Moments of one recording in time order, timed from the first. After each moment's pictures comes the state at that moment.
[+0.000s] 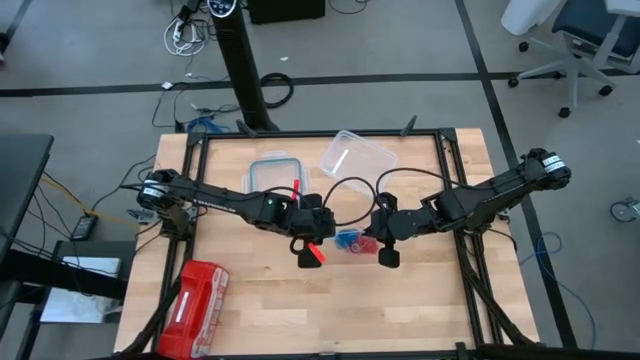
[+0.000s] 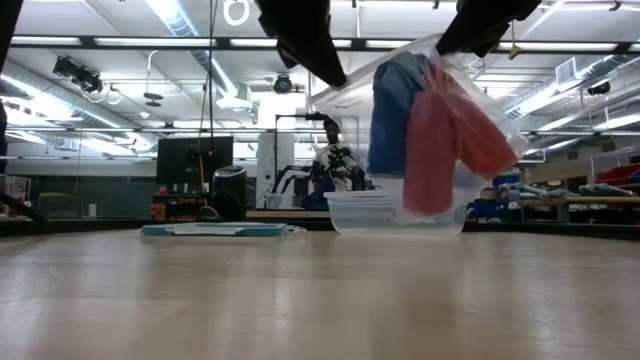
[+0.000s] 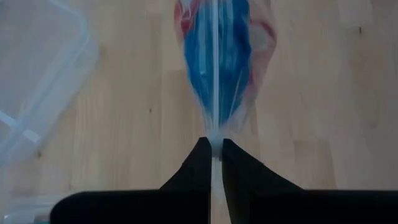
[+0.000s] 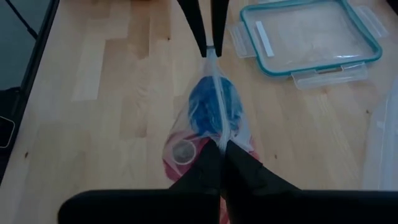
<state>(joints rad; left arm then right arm) -0.19 1.78 1.54 -0.73 -0.18 -0.09 0.35 1.25 1.01 -0.53 0.32 0.31</state>
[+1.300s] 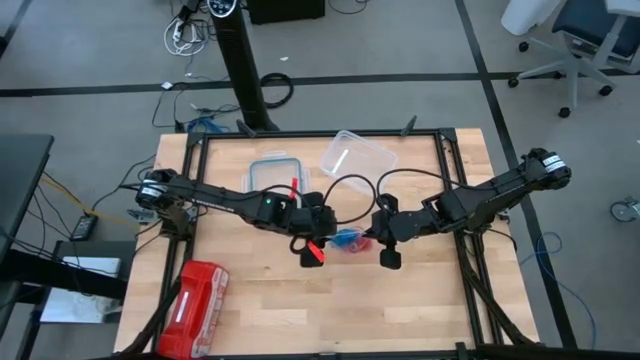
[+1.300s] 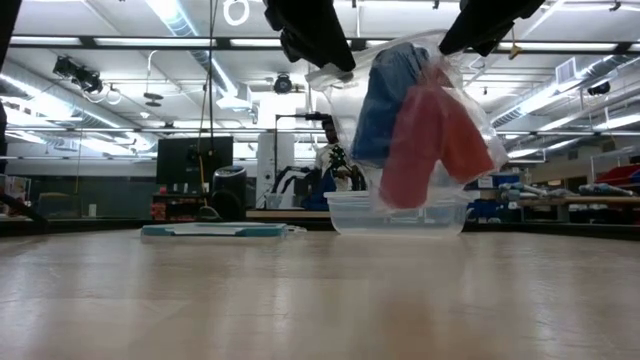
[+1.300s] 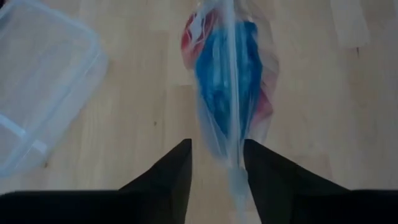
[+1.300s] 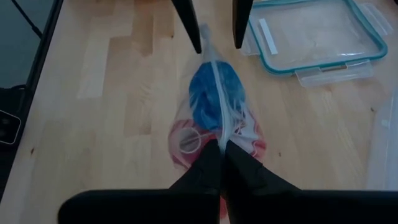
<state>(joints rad) -0.19 1.76 1.54 -0.68 -0.20 -0.09 0.36 1.25 1.01 -0.53 0.31 0.32</state>
